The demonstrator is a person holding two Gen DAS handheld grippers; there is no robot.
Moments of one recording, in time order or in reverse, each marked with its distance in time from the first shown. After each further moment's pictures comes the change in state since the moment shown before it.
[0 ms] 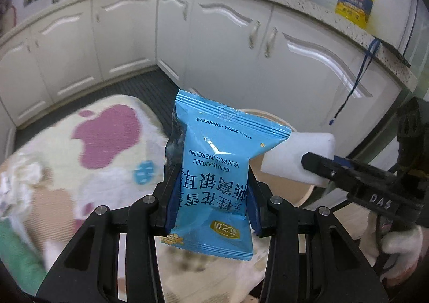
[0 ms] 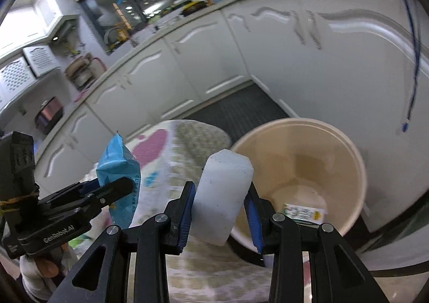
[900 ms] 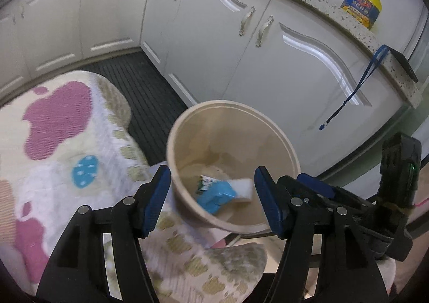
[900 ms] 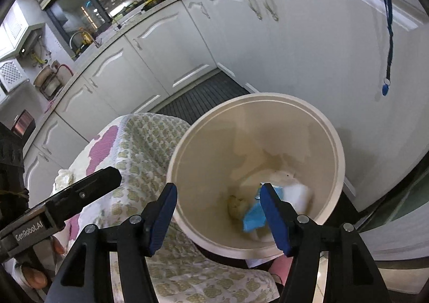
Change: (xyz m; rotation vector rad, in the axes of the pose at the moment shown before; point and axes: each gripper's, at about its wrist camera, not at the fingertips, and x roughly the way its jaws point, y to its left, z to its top) left arm 0.042 -0.017 0.010 -0.093 0.038 -0.092; right arm 0.021 -0.038 -0.014 0.098 0.039 -0.114
